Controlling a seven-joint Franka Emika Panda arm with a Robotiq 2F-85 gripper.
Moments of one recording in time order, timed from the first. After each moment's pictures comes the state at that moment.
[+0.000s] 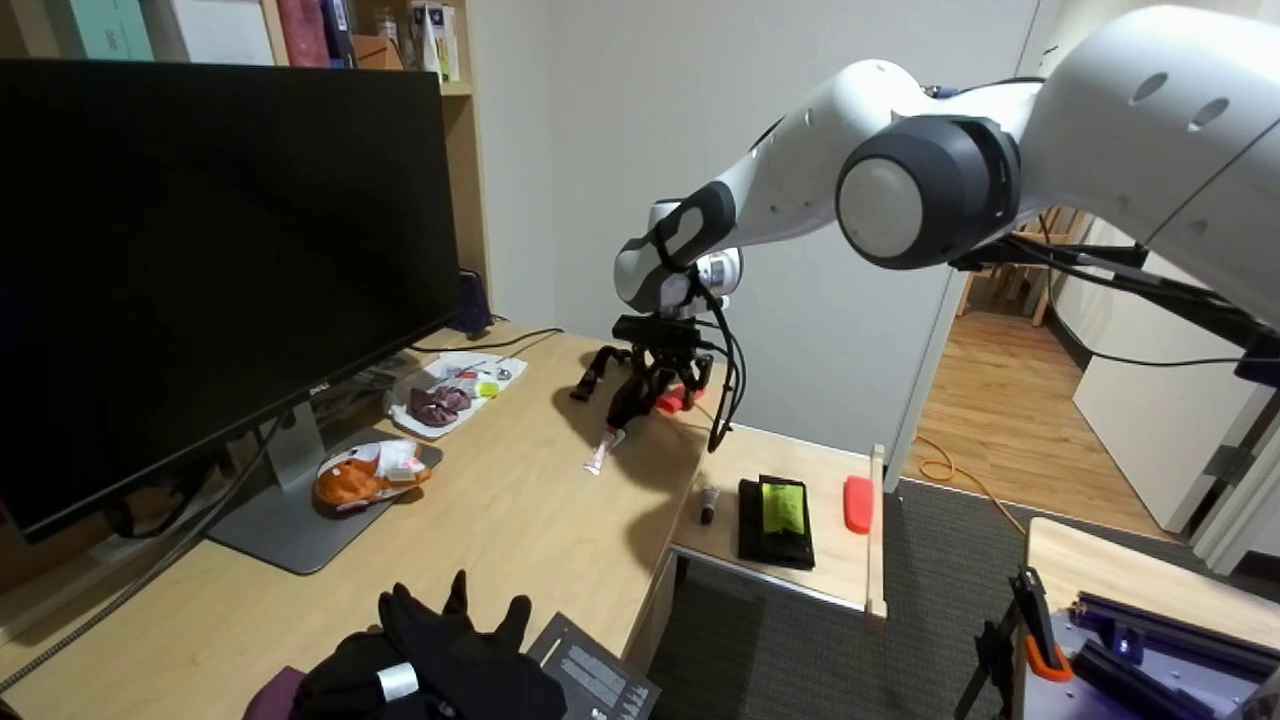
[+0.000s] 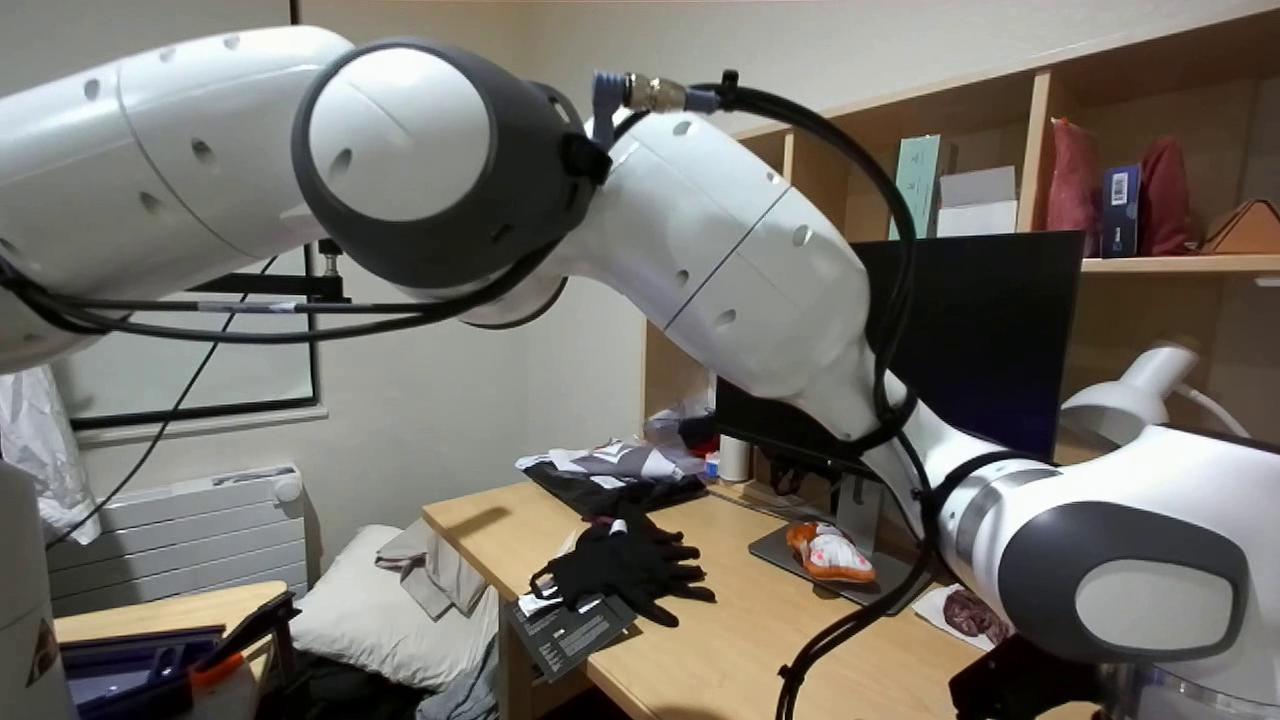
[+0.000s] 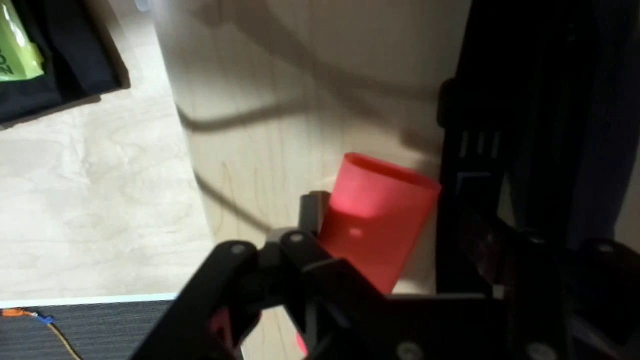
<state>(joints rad) -0.33 1.17 -0.22 -1.12 0.20 2.24 0.91</state>
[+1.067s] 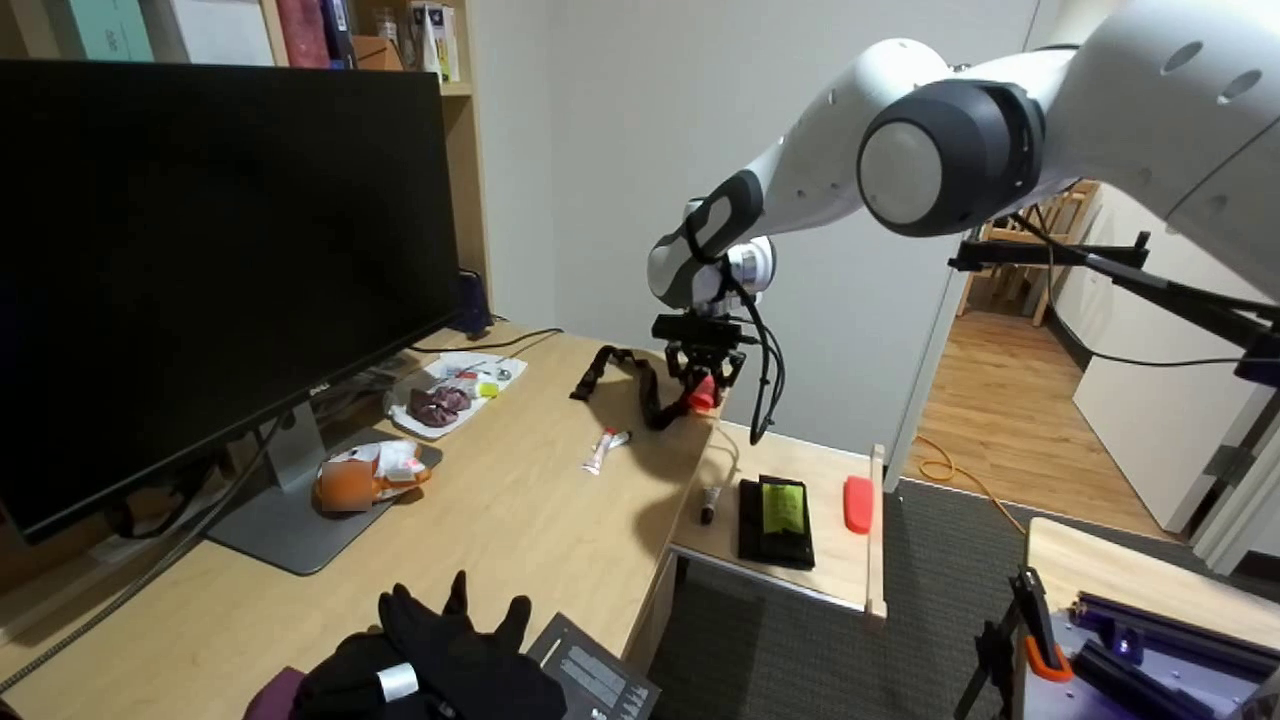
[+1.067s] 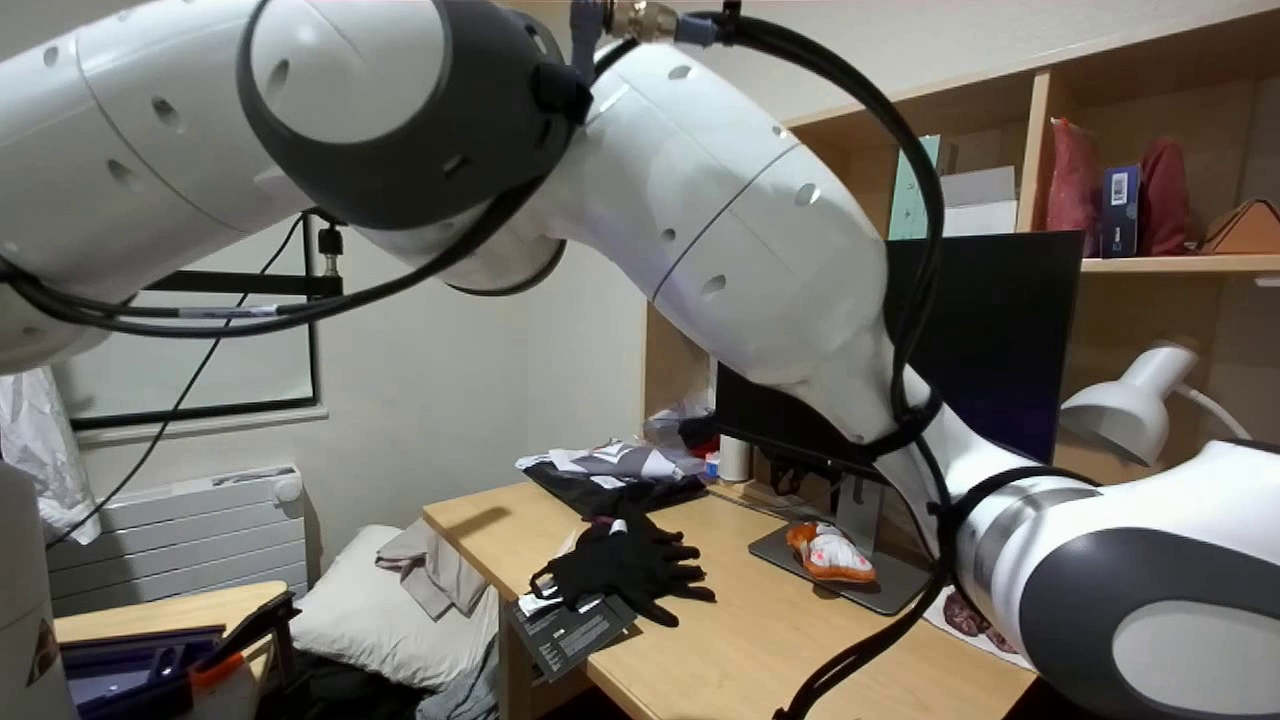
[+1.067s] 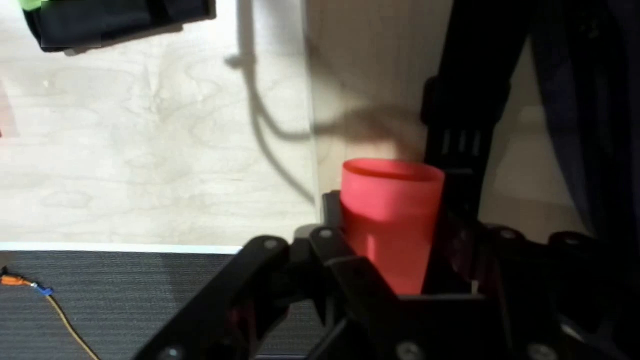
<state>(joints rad) -0.38 1.09 -0.24 -1.25 0.20 2.28 0.76</state>
